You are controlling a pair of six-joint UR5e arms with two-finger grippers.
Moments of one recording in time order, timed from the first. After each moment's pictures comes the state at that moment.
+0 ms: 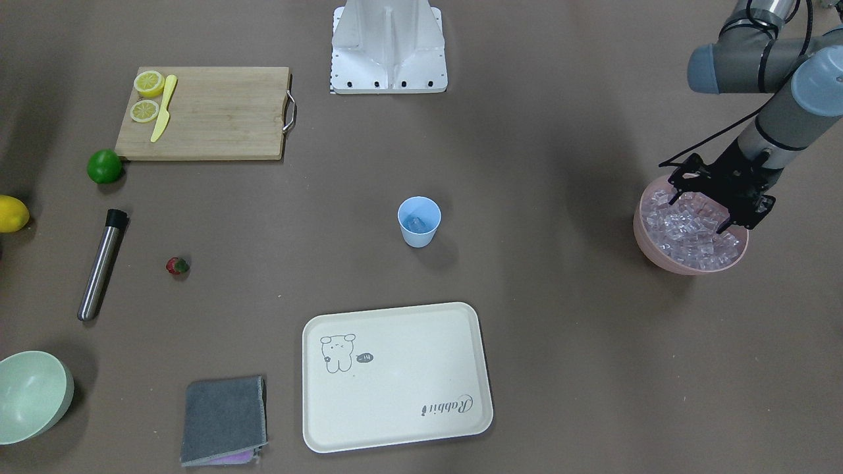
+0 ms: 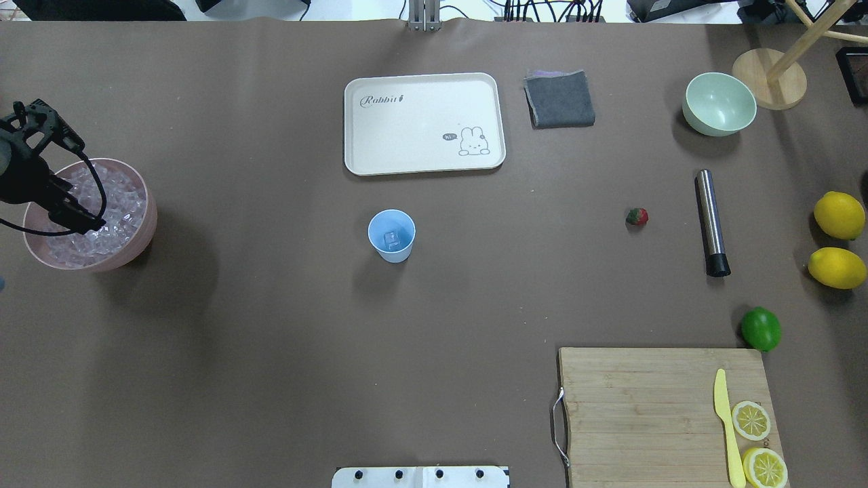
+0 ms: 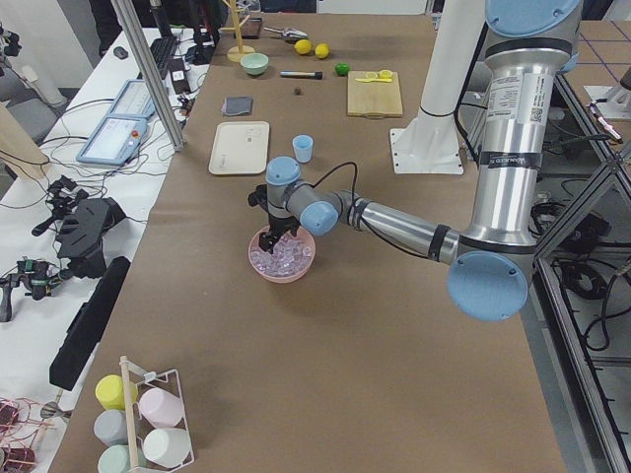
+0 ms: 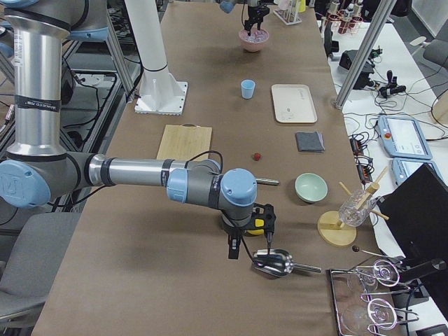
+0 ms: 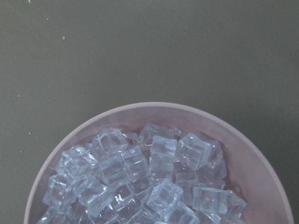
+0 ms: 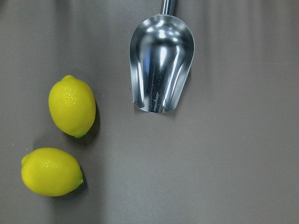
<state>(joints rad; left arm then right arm) -1.02 -1.64 -1.75 -1.94 -2.16 -0.04 1.68 -1.68 1.71 -1.68 2.30 -0.12</state>
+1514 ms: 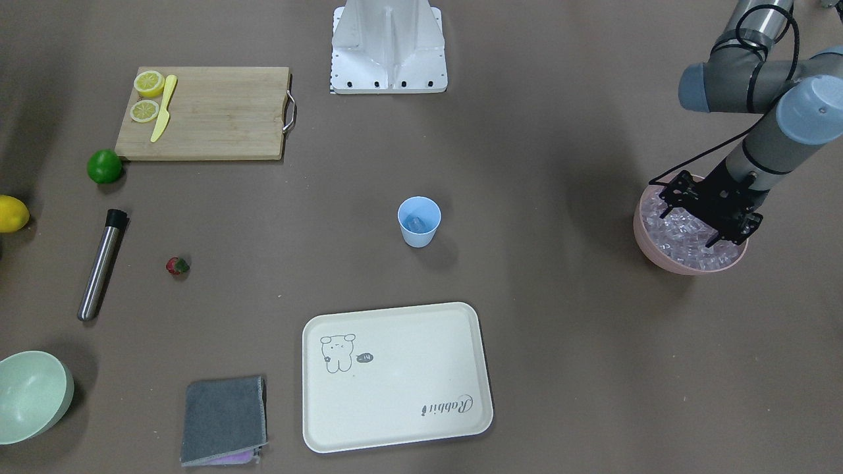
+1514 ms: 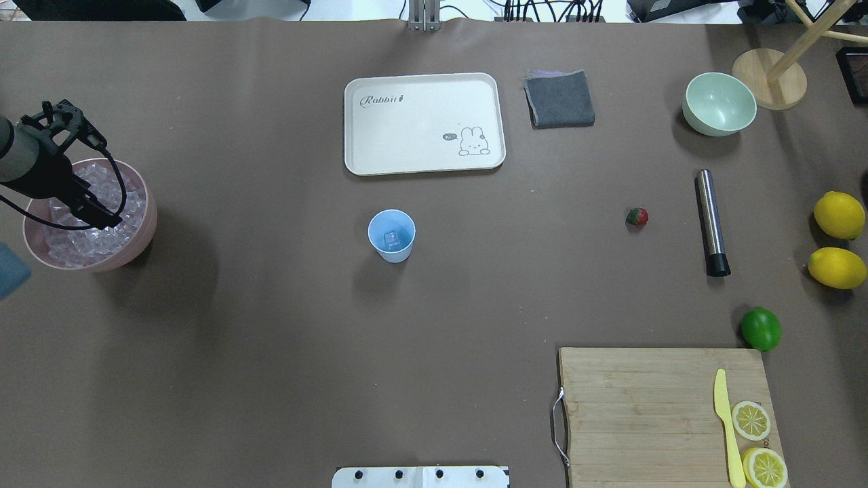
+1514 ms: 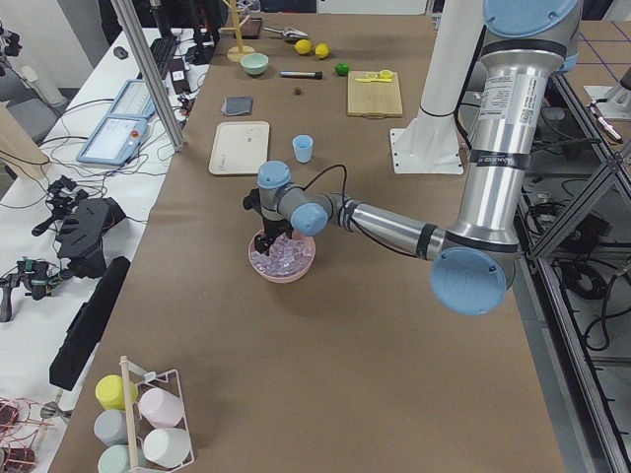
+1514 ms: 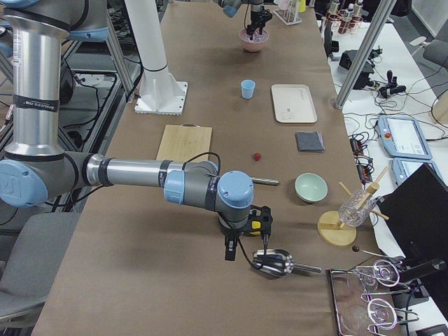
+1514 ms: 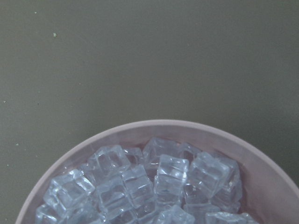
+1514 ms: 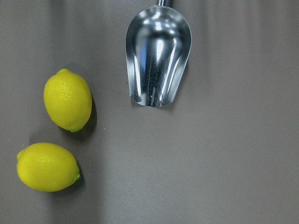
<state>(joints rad) -1.00 -1.70 -1.67 -1.94 -2.17 -0.04 1.68 -1.70 1.71 -1.68 2.30 -0.12</state>
